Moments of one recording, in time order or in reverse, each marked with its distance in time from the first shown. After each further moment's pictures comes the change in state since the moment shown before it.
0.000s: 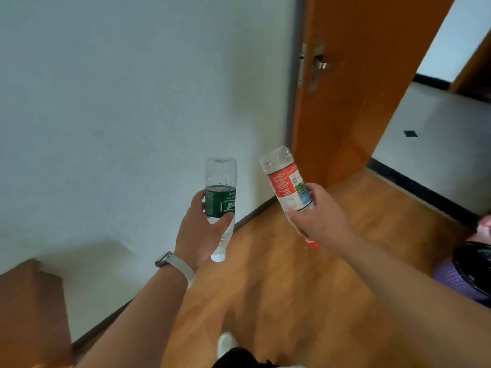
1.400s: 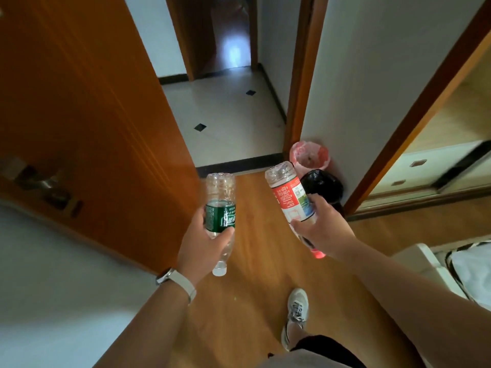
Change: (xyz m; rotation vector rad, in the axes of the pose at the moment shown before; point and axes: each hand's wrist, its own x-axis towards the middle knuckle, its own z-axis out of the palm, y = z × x) left_hand 0.254 0.218 0.375 0.057 -0.983 0.546; right_hand 0.129 0.200 -0.193 0.138 0.768 0.779
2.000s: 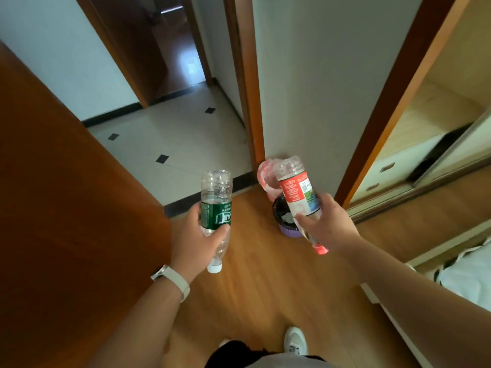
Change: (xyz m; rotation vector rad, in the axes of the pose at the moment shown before) left_hand 0.205 0.139 0.120 0.083 -0.150 0.168; right_hand 0.180 0.054 -0.141 0.091 0.225 0.144
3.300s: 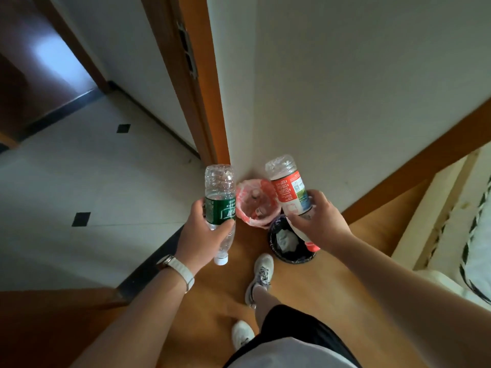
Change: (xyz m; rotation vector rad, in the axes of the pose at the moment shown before) left_hand 0.475 -0.024 0.007 0.067 -0.431 0.162; right_hand 0.322 -0.132 0.083 0.010 0.259 0.297
